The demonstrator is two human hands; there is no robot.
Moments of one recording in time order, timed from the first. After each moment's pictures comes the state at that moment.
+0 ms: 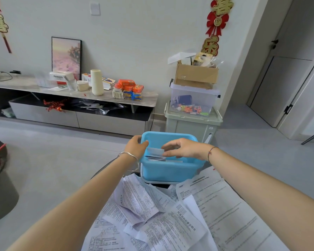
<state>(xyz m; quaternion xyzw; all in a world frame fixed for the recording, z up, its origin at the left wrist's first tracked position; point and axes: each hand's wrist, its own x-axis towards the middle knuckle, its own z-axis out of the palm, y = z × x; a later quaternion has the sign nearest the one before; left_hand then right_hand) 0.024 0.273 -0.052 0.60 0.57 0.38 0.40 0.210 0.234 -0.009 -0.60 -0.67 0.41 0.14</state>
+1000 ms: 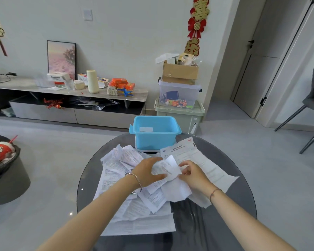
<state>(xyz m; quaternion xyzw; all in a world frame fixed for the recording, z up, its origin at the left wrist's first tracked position) 0.018 0.065 -0.070 0.84 0.43 0.15 0.30 0.217 0.009 -0.085 -0.72 -0.53 0.31 0.31</state>
